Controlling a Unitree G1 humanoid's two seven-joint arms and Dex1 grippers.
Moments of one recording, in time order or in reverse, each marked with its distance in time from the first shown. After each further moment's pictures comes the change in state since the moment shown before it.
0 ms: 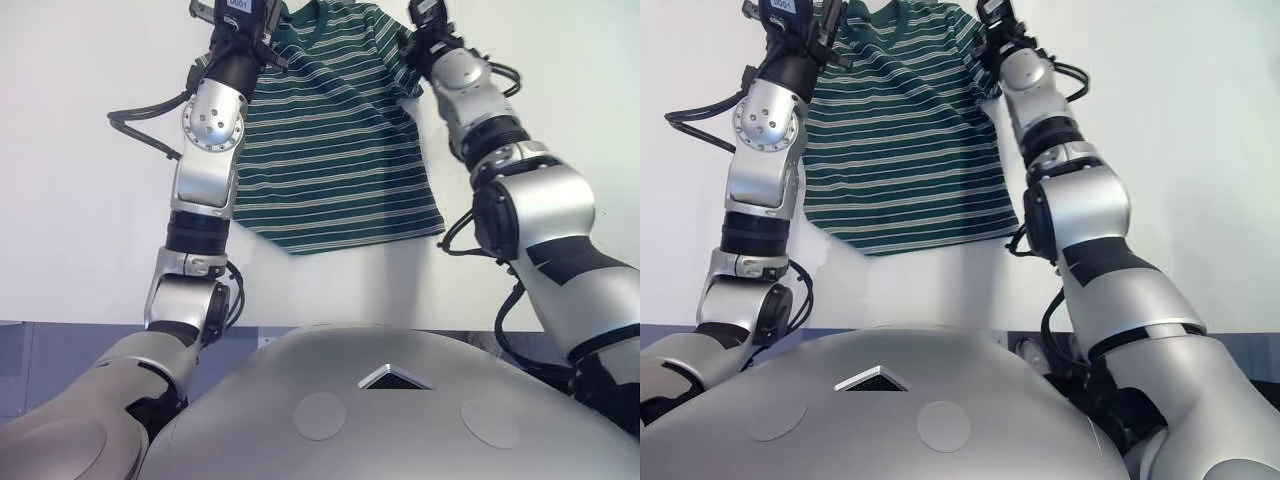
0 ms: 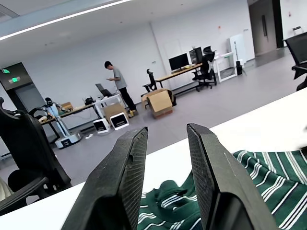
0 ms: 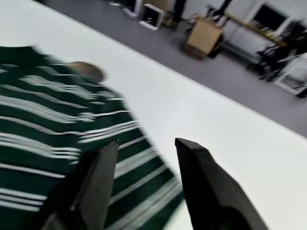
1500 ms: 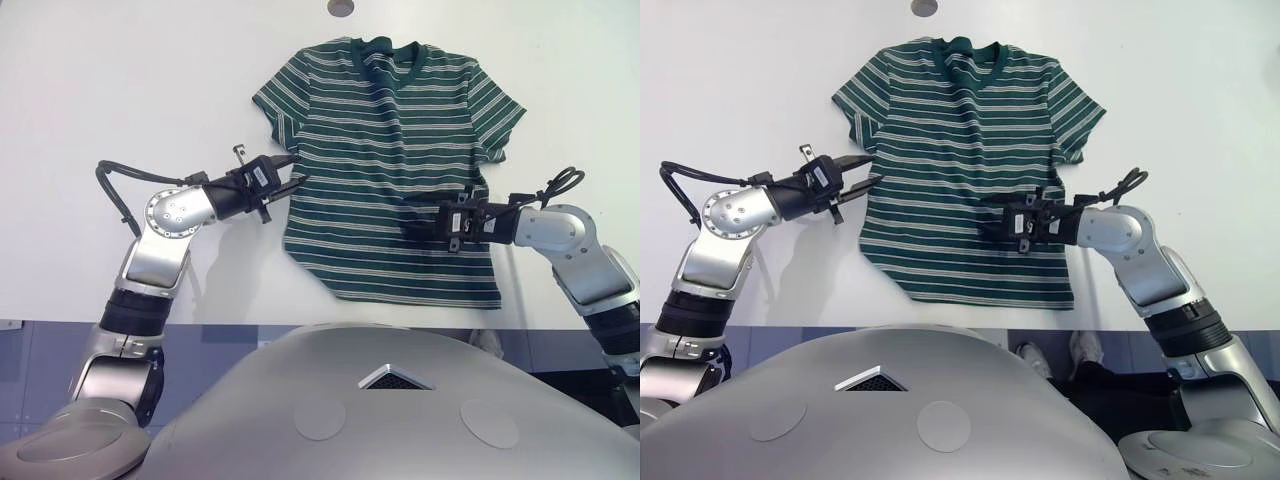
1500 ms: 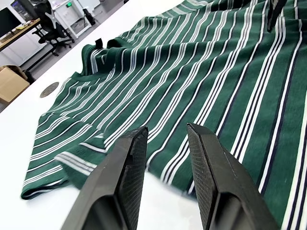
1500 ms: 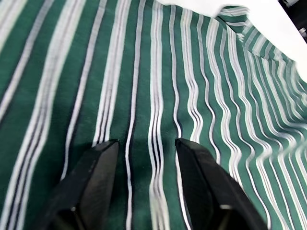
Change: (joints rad) left arm 0.421 0.377 -0.090 -0.253 -0.082 -0.030 -0.673; right arm 1.048 -0.750 0.268 -1.496 0.163 -0.030 0.738
